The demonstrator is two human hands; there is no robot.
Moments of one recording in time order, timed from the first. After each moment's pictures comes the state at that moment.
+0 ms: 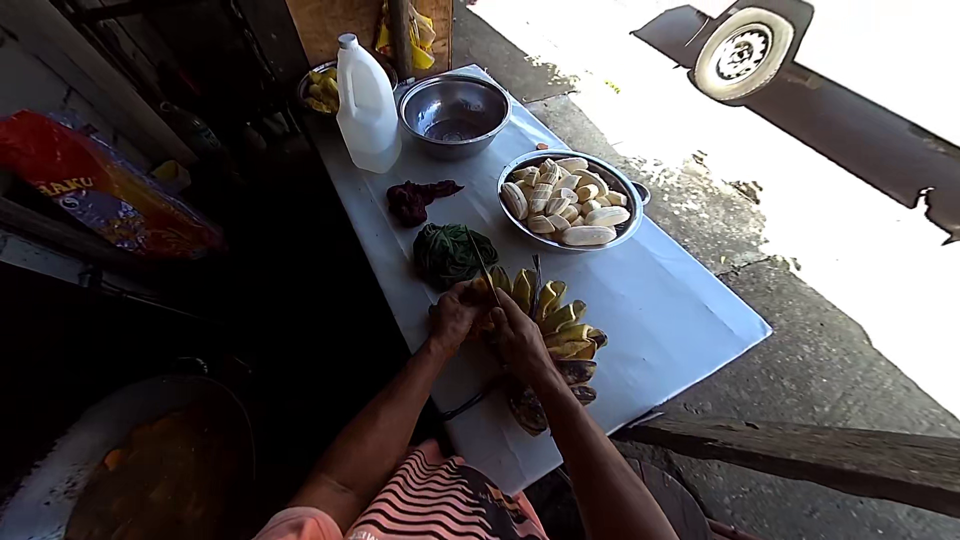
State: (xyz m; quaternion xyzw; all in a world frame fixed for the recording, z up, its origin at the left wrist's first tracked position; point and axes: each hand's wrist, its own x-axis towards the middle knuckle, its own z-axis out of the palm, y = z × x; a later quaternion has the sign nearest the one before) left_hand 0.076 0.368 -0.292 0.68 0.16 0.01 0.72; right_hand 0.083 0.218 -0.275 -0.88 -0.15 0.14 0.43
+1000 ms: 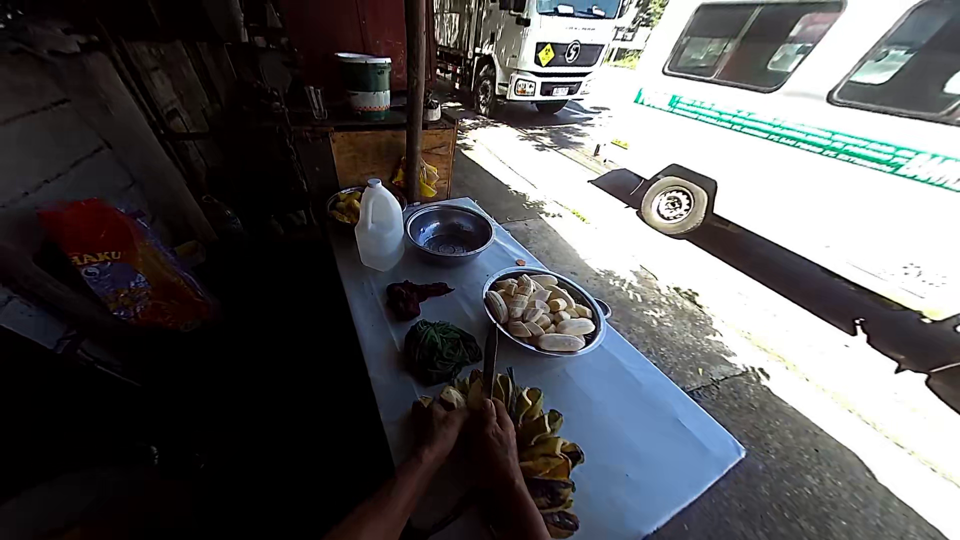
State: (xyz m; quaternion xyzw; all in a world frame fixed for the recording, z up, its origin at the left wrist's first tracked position) left_hand 0.067 0.352 -0.301 0.71 0.26 0.02 0.65; right_hand 0.081 0.235 -0.303 -0.71 0.02 0.11 0.70
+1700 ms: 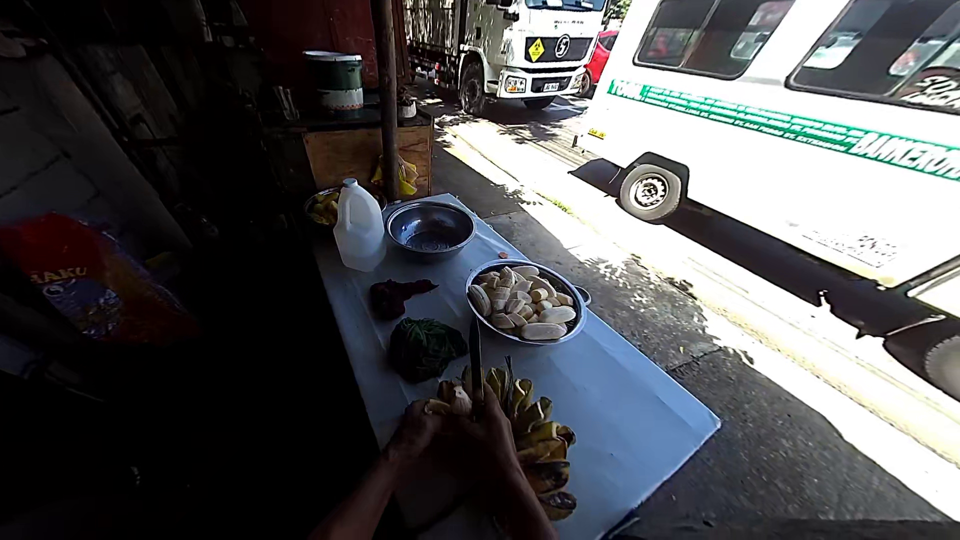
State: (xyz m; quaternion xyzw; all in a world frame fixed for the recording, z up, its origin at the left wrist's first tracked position) left_hand 0.052 0.380 -0.314 0.68 0.12 -0.06 0.72; right_hand 0.078 0.216 -0.282 -0.86 -0.05 0.09 0.49
